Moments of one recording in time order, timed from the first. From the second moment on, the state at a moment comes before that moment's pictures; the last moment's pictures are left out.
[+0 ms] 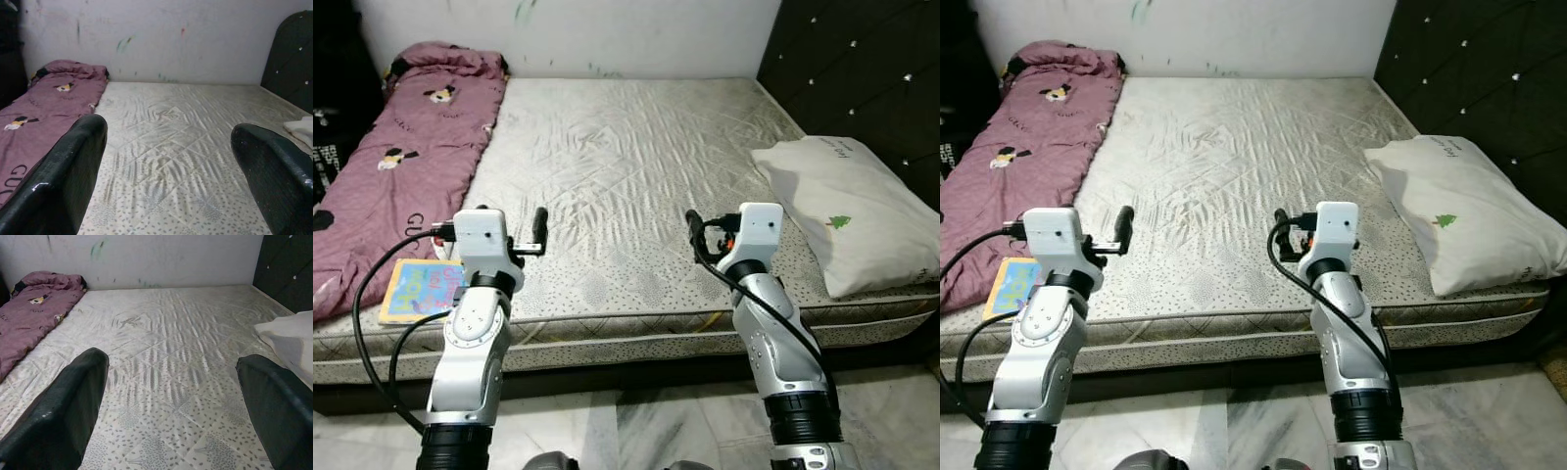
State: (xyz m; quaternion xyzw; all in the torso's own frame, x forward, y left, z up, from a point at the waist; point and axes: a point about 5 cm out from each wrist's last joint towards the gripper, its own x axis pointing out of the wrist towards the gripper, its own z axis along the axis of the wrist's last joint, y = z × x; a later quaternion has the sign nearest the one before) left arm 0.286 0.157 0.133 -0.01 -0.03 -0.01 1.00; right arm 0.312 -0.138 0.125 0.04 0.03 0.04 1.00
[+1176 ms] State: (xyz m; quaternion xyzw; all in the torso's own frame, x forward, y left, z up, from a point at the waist) left arm 0.287 0.147 0.134 -0.08 -0.03 -0.03 1.00; right arm 0.316 -0.140 0.130 0.00 0.01 0.05 1.00
